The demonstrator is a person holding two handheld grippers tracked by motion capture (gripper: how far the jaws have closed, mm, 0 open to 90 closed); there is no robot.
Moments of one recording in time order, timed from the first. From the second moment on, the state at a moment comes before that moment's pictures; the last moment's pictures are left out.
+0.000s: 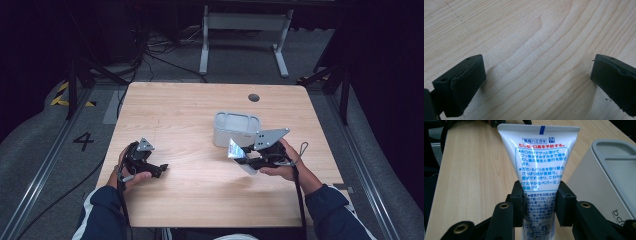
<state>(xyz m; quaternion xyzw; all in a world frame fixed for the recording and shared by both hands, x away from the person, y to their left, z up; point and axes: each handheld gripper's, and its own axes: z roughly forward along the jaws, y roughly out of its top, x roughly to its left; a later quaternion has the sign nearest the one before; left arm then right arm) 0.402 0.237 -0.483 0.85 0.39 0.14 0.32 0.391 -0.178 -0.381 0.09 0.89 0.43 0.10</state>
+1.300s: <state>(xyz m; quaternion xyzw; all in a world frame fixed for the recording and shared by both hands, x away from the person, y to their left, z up) 0.402 0.237 -0.483 0.85 0.39 0.14 0.32 0.388 -0.198 -0.330 0.11 0.85 0.50 0.16</state>
